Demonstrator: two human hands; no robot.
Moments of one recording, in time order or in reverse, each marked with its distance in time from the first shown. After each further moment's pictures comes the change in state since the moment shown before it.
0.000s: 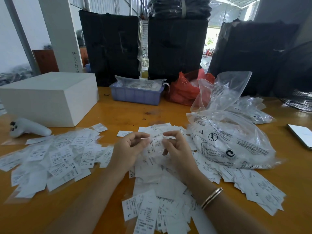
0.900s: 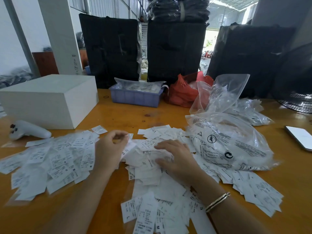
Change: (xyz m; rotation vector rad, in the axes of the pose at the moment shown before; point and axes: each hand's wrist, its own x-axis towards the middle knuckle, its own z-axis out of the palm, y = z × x) left_hand 0.013 -0.008 -0.028 0.264 0.297 -0.051; right_hand 0.001 0.001 -0.019 -0.868 -0.250 -0.257
